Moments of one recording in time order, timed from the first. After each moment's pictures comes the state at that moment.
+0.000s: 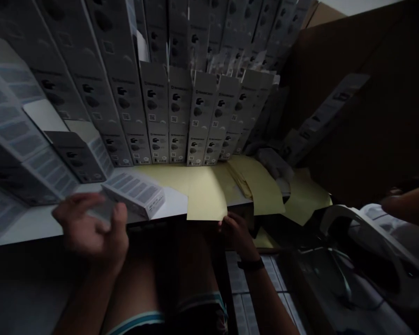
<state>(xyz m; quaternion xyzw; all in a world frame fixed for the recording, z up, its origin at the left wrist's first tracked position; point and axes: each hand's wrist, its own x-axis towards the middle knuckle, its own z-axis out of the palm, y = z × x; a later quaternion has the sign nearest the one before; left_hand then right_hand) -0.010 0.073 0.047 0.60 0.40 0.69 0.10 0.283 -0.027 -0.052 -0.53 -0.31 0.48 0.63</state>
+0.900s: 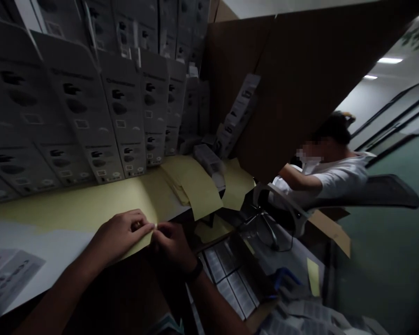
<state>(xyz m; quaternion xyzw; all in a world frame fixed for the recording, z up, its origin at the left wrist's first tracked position) 0.172 0.112 0.041 0.89 0.30 0.08 0.32 0.291 -0.009 -0.027 -0.57 -0.41 0.36 0.62</state>
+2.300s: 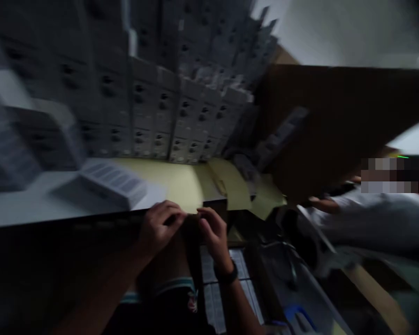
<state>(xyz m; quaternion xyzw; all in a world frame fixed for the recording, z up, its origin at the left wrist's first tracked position) 0.081 0.026 0.026 0.79 0.18 0.54 0.22 0.239 -0.070 0.013 -0.55 -0.53 0.20 0.62</state>
